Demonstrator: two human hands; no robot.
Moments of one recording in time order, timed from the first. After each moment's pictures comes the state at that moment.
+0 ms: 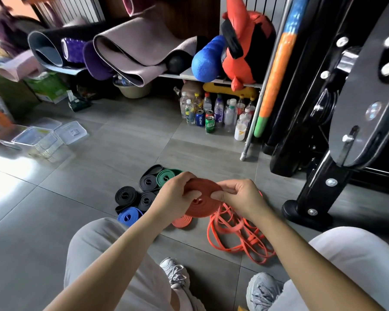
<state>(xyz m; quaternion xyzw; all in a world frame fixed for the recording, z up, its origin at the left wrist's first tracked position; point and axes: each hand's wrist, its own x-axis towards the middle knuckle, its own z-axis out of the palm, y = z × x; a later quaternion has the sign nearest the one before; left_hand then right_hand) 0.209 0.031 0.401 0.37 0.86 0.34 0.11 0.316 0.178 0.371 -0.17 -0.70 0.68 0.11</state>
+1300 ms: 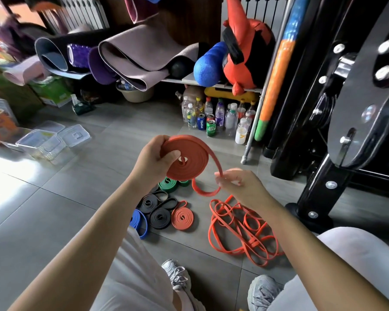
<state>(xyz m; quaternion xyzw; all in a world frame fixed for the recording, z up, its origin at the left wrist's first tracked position) 0.174 0.022 0.460 0.31 0.82 0.47 0.06 0.310 0.191 0.385 -0.17 -0.85 0.49 0.14</state>
